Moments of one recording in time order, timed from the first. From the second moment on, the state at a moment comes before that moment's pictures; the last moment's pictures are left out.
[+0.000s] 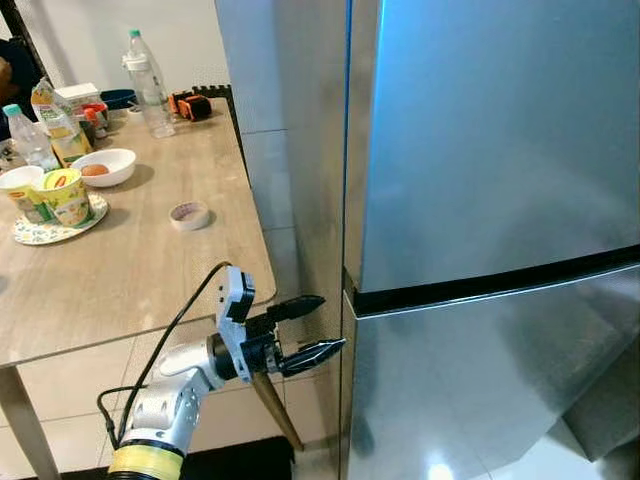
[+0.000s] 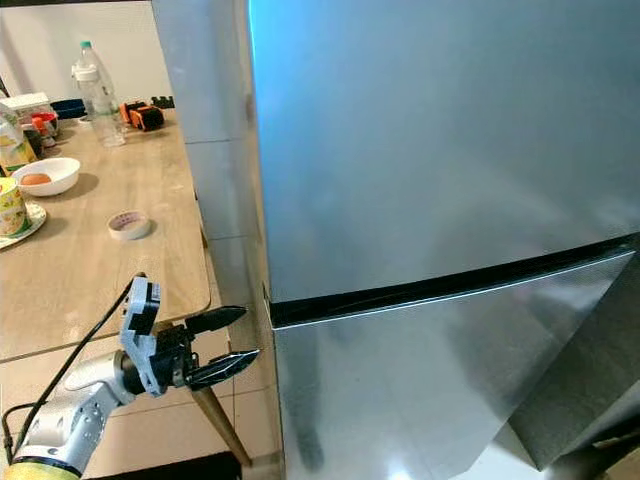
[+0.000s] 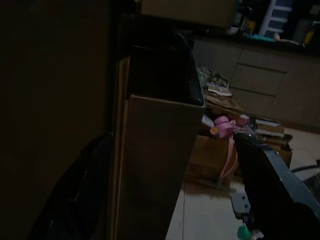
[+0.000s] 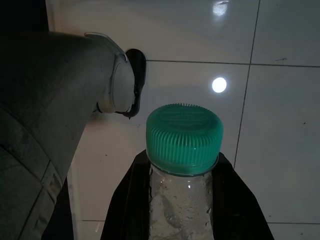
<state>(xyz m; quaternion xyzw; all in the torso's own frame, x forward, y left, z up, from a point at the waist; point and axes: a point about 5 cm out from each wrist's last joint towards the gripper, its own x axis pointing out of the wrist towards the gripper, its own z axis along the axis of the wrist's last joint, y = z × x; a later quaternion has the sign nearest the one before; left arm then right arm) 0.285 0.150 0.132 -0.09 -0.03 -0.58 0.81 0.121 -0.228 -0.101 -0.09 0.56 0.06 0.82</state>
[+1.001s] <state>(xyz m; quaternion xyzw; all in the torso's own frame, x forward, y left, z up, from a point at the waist) 0.295 0.112 0.120 -0.06 -0.05 -0.57 0.82 0.121 -0.229 -0.101 -0.09 0.56 0.06 0.82</state>
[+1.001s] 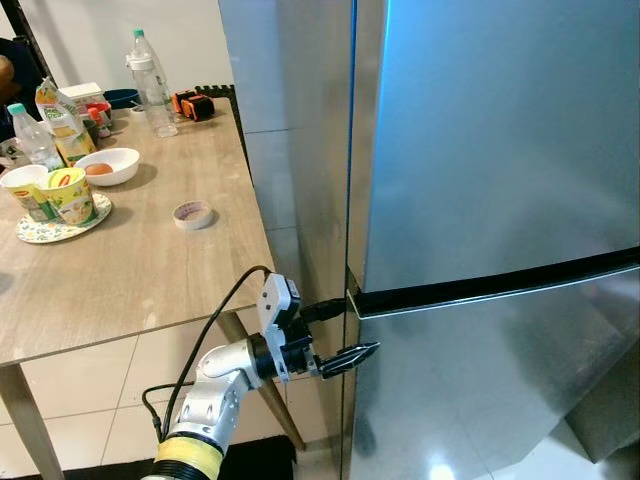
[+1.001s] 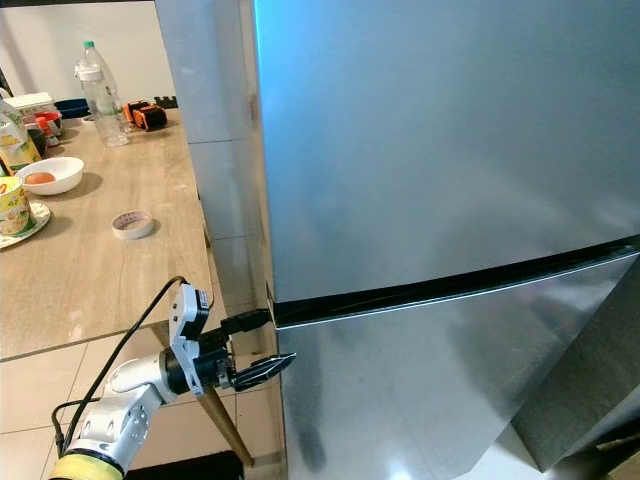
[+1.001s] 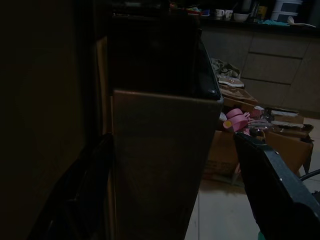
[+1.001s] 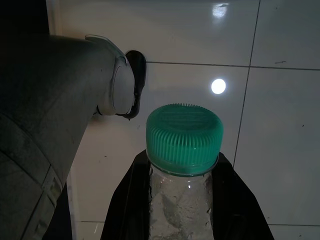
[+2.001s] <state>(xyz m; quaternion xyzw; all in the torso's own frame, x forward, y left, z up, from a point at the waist) 0.278 0.096 0.128 -0.08 -0.04 -0.63 0.77 0.124 -0.229 -0.100 -0.09 0.56 0.06 0.82</state>
